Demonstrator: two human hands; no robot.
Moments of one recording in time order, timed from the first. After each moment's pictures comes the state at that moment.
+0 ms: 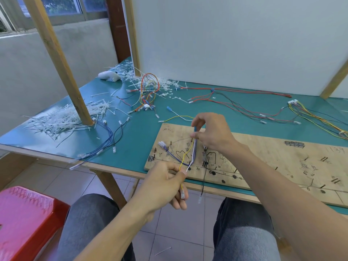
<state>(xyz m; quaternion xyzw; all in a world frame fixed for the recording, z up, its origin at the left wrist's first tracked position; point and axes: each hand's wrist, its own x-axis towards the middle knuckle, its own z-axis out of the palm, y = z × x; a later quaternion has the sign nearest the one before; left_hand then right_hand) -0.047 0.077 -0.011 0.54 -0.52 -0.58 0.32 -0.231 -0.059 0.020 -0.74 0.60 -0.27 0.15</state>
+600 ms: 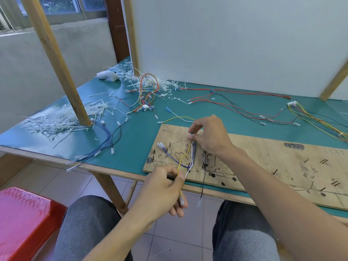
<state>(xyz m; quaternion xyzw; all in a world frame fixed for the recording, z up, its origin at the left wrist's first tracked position) -0.046 0.084 -0.019 0.56 -0.55 -0.54 0.31 -0.229 -0.064 0.004 -0.75 0.58 -0.29 0.14</state>
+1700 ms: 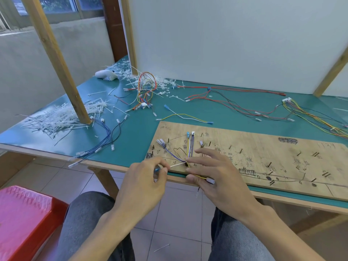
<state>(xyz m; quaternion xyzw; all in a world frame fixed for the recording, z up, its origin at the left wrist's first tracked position) -0.020 0.095 -0.009 0.64 -0.69 -0.17 0.31 -0.247 0.080 -0.022 -0.83 0.47 -0.30 0.09</state>
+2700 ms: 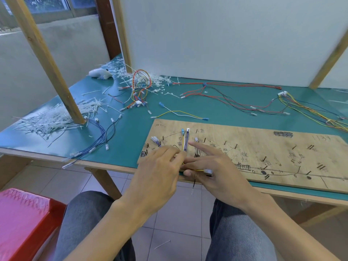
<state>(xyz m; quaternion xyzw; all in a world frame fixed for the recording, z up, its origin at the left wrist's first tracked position) -0.052 0.080 -0.002 0.49 -0.85 0.06 0.17 -0.260 0.069 -0.019 -0.83 0.43 -0.30 0.18</state>
